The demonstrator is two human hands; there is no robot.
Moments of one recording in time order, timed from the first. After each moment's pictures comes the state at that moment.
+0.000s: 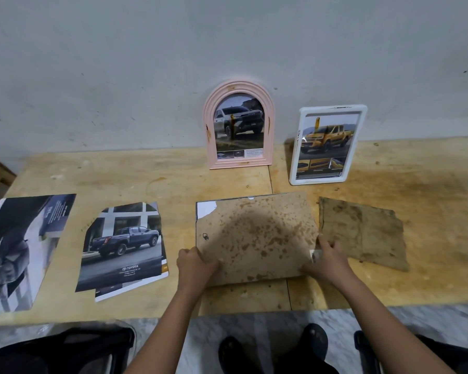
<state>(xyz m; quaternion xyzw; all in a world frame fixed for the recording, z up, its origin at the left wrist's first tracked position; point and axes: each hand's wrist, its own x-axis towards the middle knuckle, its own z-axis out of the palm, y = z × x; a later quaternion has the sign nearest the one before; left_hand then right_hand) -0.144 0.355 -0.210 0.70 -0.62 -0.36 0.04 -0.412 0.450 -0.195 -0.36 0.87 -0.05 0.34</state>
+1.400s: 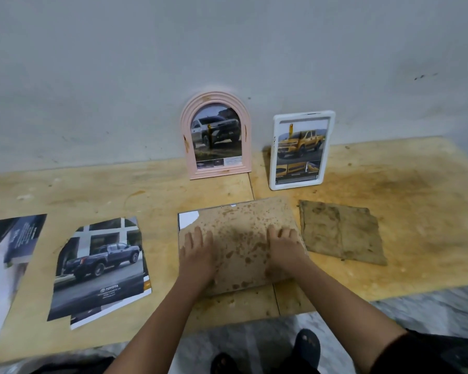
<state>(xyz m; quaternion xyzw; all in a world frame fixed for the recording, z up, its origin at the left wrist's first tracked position) -0.179 0.337 -0.200 0.52 -0.83 -0.15 -0.10 -0.371 0.395 -0.197 -0.48 0.82 0.13 0.27</state>
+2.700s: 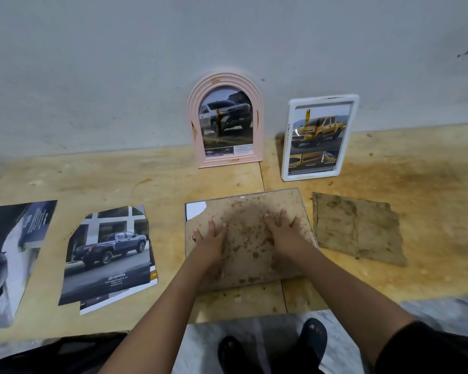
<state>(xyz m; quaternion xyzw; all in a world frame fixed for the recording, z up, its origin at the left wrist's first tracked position) -0.197 0.314 -0.206 0.49 -0.78 -0.31 -0.26 -0.375 0.376 -0.201 -0.50 0.78 0.12 0.35</state>
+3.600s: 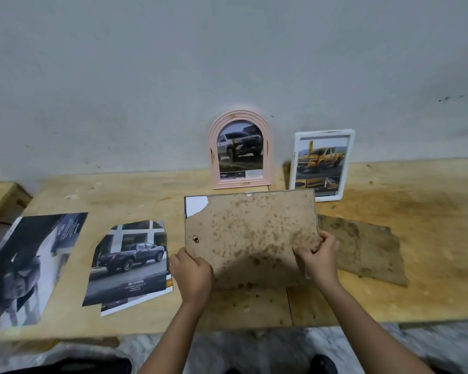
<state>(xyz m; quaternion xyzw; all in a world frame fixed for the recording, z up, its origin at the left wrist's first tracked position) -0.151 0.357 -0.183 0.74 -0.54 -0.28 0.27 -0.381 0.429 -0.169 -0.26 0.82 -0.44 0.27</state>
